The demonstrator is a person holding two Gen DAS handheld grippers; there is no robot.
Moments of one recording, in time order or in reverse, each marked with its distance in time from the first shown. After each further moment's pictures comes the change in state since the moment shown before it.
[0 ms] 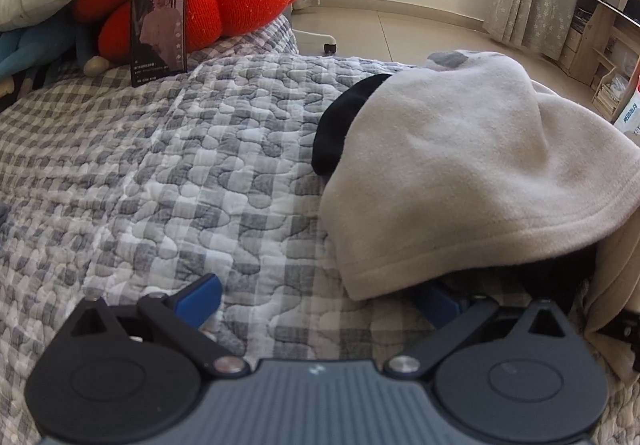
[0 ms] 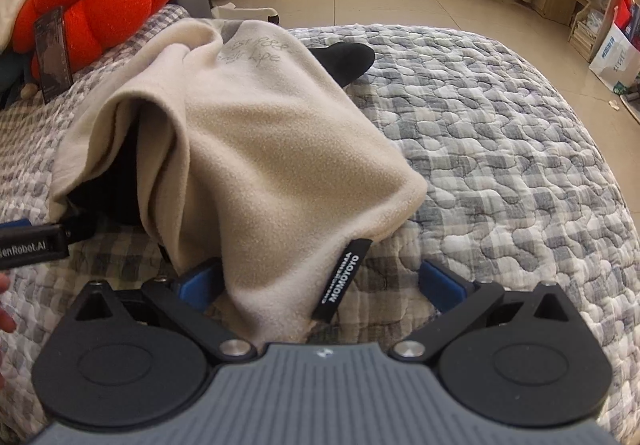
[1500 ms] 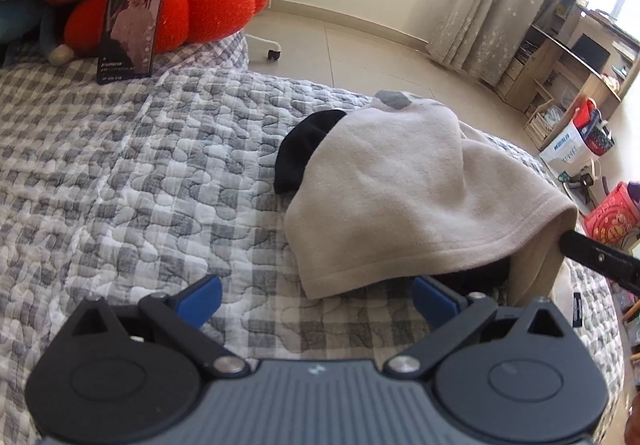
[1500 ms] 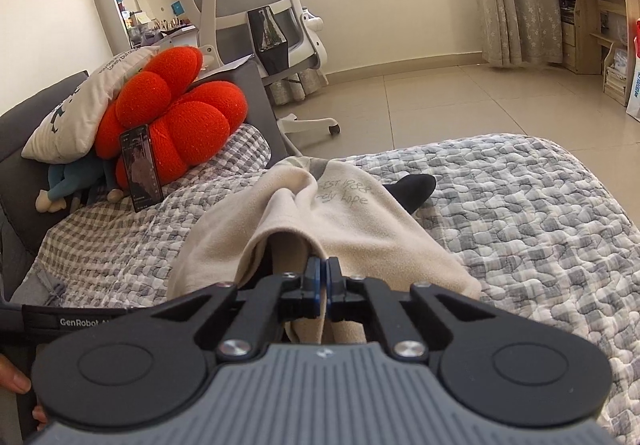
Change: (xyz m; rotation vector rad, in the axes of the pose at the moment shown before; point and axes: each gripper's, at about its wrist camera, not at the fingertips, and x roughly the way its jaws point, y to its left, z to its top) left arm -0.036 0.014 0.004 -0.012 -0.043 -0.239; right arm -0.069 0.002 0.008 0.093 -0.335 0.227
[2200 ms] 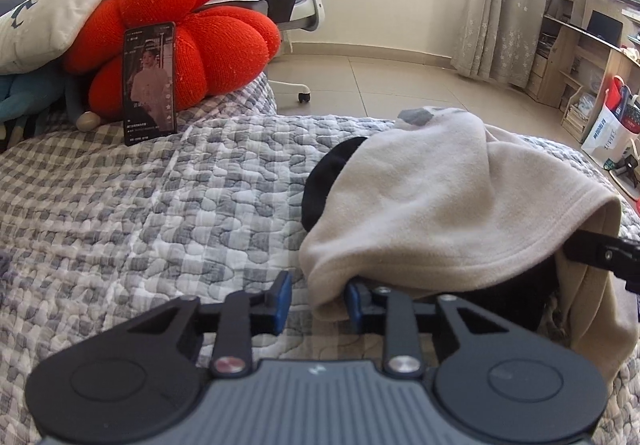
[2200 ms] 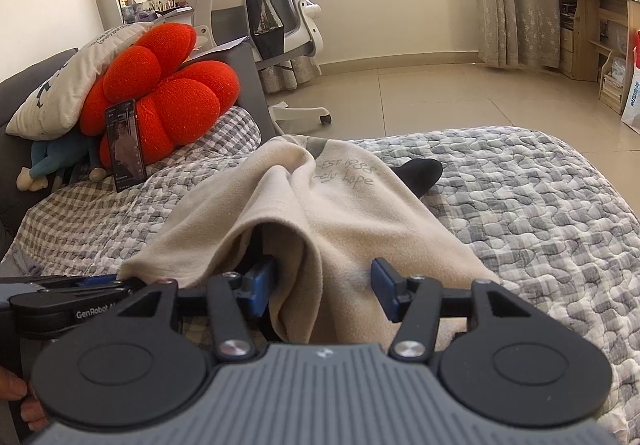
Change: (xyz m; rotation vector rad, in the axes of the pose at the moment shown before) left arm 0.010 -0.003 -0.001 0.065 -0.126 0.188; right arm 0.032 0.010 -0.010 -0.039 0.015 -0.054
